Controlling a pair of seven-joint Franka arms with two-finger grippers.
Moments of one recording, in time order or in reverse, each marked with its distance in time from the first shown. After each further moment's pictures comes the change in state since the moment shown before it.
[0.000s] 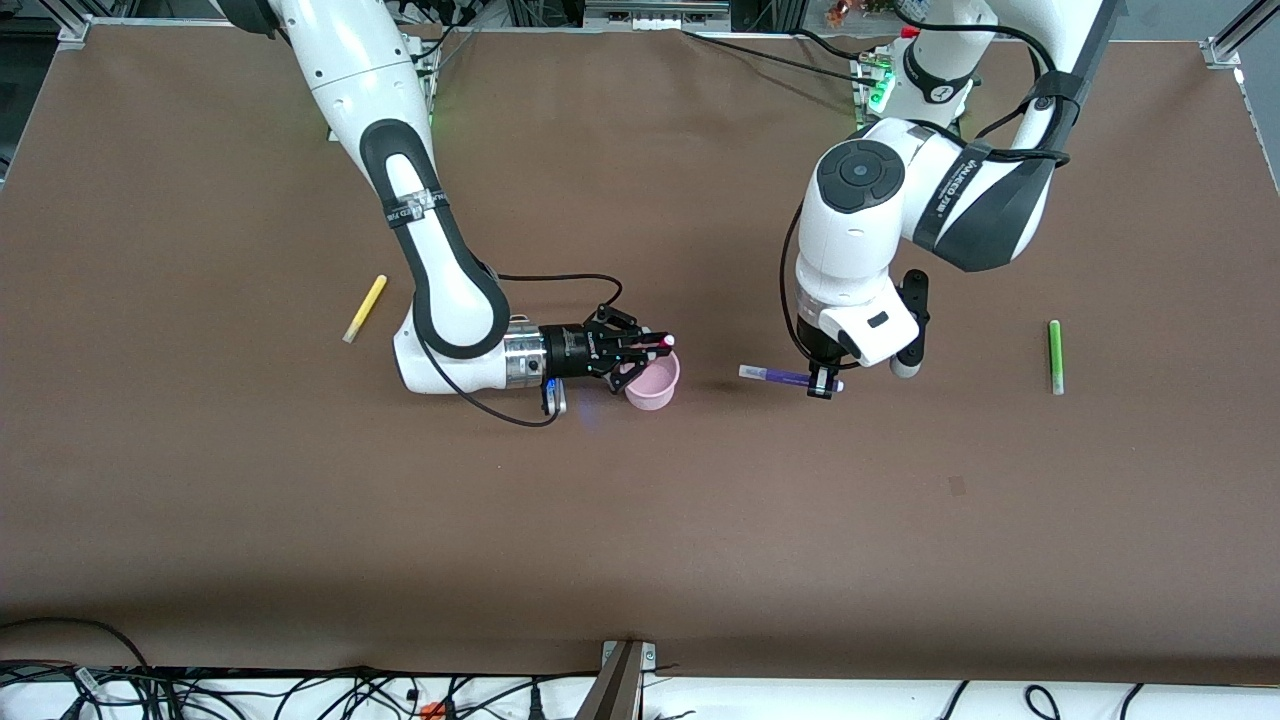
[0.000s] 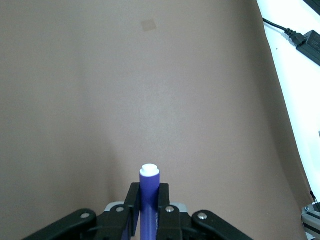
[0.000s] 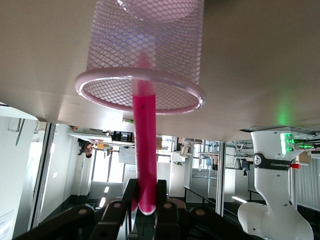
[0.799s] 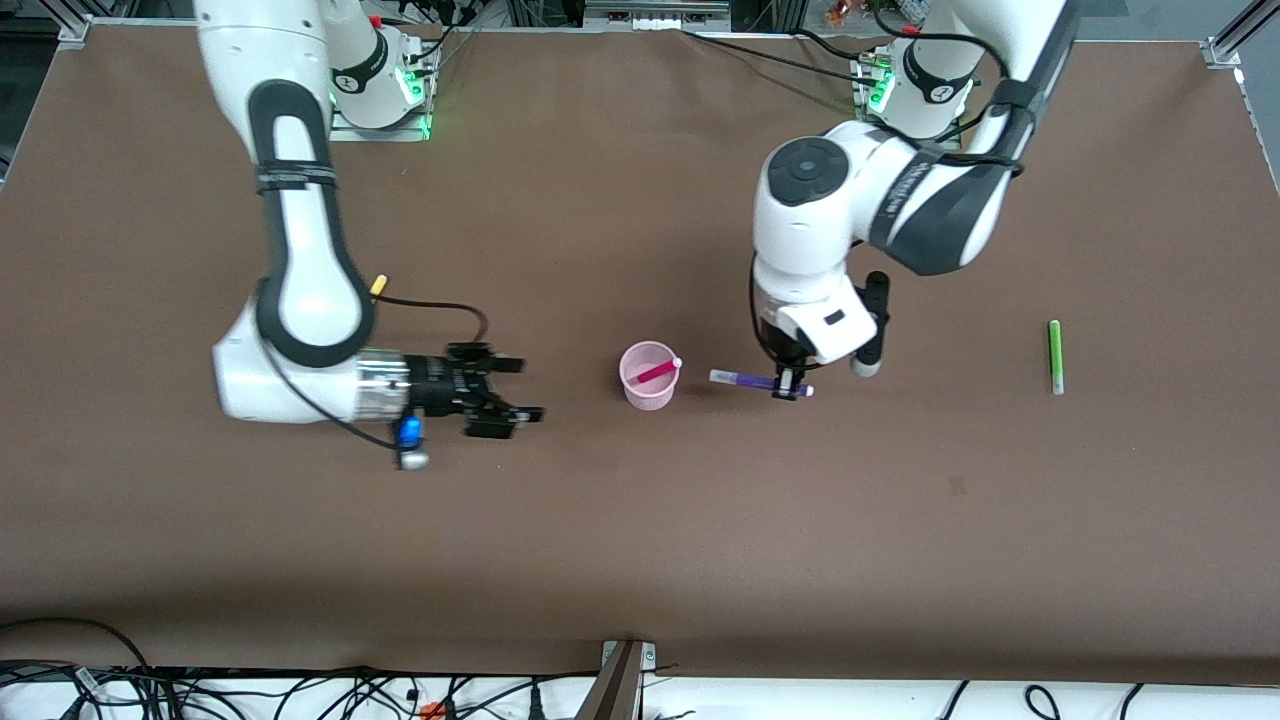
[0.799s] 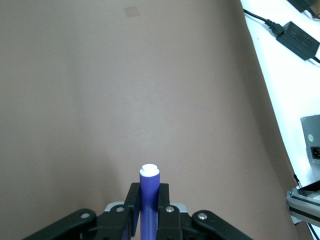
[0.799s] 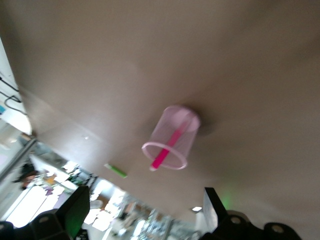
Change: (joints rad) left arm -0.095 0.101 0.006 0.107 0.122 0.000 -0.120; right arm -0.022 -0.122 -0.351 0.035 -0.437 -0.167 -0.279
